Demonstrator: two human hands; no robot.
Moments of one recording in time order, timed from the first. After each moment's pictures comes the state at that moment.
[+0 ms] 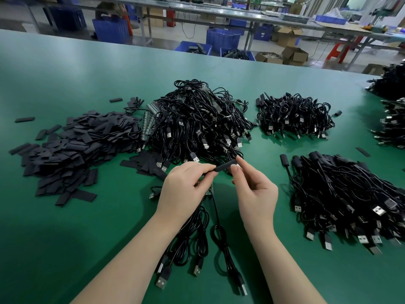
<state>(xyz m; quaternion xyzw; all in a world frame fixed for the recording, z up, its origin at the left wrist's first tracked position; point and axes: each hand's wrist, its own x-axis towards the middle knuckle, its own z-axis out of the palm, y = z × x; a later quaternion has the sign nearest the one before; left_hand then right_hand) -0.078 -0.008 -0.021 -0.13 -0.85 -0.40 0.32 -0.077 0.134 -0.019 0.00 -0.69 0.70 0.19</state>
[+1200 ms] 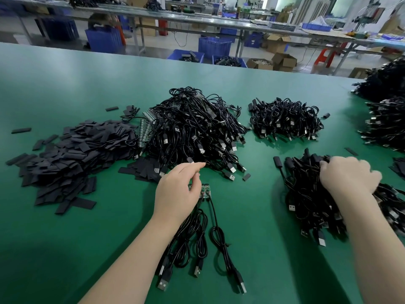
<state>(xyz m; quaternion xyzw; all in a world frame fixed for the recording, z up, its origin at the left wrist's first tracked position) -0.083 -0.017 -0.029 -0.07 -0.89 -0.36 0.27 -0.134 0.302 0.041 -0.29 -0.95 -0.06 0.04</state>
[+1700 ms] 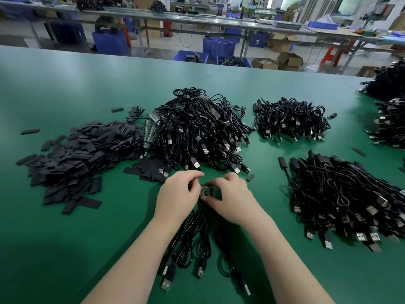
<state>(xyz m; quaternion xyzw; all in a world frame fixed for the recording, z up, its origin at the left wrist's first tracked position) -0.089 -0.025 -0.042 -0.01 -0.91 -0.38 0.16 -0.095 0.126 -0.010 0.10 -0.97 0.18 -0.10</state>
